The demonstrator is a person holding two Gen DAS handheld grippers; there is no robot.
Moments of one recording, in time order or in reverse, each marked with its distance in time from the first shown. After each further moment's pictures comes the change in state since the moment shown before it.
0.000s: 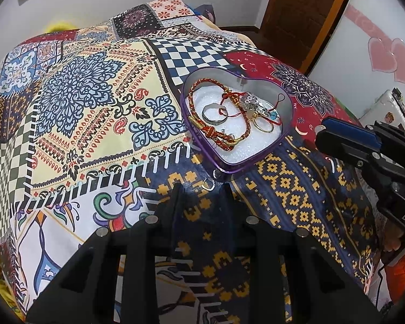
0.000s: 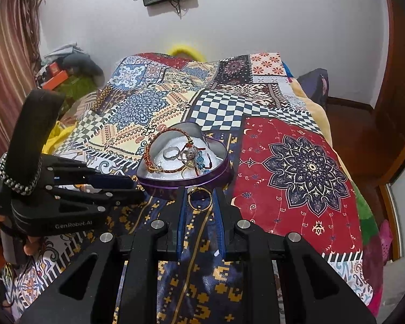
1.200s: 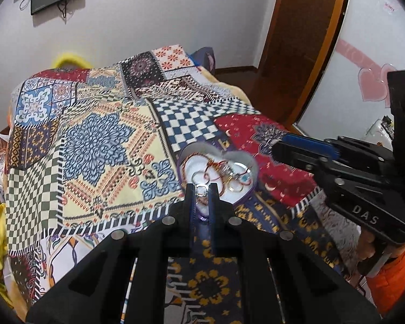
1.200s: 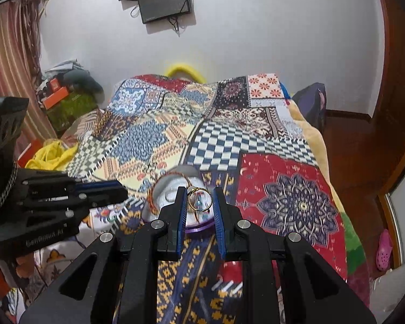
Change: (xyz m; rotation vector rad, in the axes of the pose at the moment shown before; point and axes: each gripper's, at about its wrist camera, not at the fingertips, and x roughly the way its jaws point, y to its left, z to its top) left arm -0.065 -0.015 0.024 -0.024 -0.227 0.000; right arm -0.013 -0.005 0.039 0.010 -0.088 0.000
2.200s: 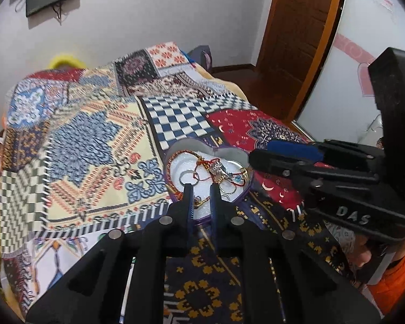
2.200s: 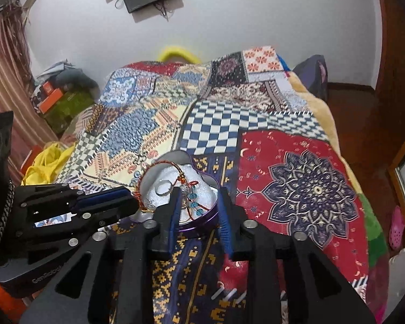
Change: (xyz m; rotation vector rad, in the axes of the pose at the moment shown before) left arm 0.011 -0.011 -0.005 0.024 -0.009 0.014; right arm 0.021 -0.018 -0.006 0.096 0.094 0.037
